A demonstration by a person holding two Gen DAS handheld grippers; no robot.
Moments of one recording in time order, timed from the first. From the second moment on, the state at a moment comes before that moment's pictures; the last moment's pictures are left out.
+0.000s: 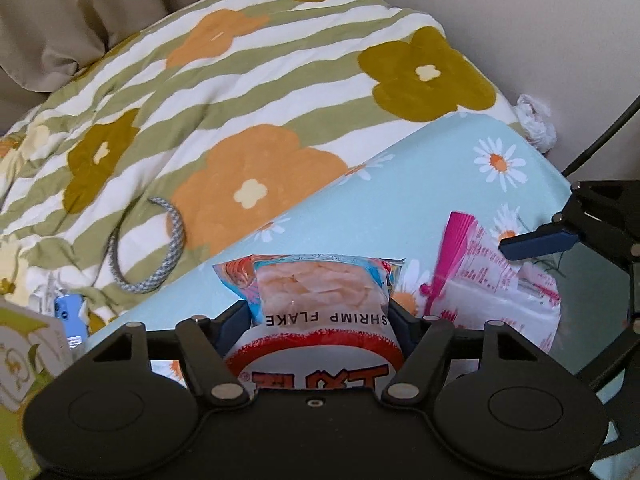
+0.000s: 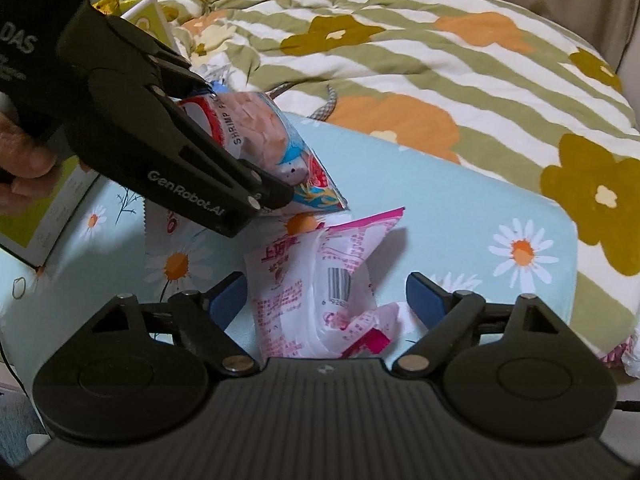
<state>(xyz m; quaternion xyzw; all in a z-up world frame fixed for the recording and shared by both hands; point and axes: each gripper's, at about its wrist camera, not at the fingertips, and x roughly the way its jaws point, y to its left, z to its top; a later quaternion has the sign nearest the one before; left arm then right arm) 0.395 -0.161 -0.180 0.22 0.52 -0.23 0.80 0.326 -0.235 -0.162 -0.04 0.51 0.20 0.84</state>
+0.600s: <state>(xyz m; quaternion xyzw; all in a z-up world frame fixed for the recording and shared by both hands) 0.366 -0.135 -0.168 0.17 0.51 -0.18 0.82 0.315 -0.210 -0.171 -0.11 0.50 0.20 0.83</state>
